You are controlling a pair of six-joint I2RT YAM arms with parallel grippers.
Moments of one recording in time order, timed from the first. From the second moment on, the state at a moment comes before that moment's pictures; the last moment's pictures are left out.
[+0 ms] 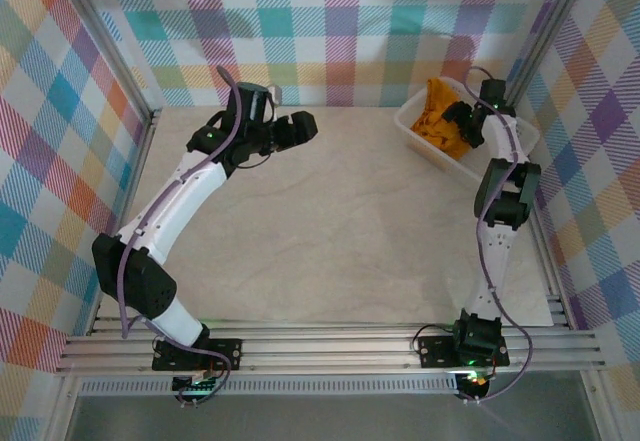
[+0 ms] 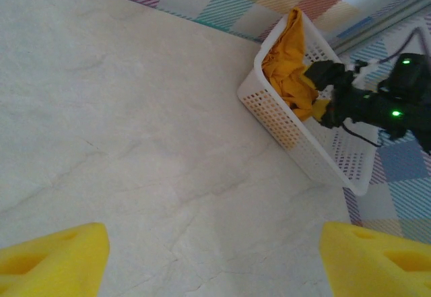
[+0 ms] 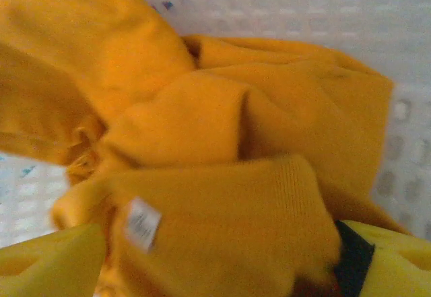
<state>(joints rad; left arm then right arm) -0.44 1.61 1.64 -0.63 0.19 -0.63 -0.16 2.53 2.29 -0.68 -0.22 0.59</state>
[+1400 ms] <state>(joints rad) -0.44 1.47 1.64 -0.74 -0.08 -0.64 0.68 1.47 1.72 -0.48 0.42 0.37</state>
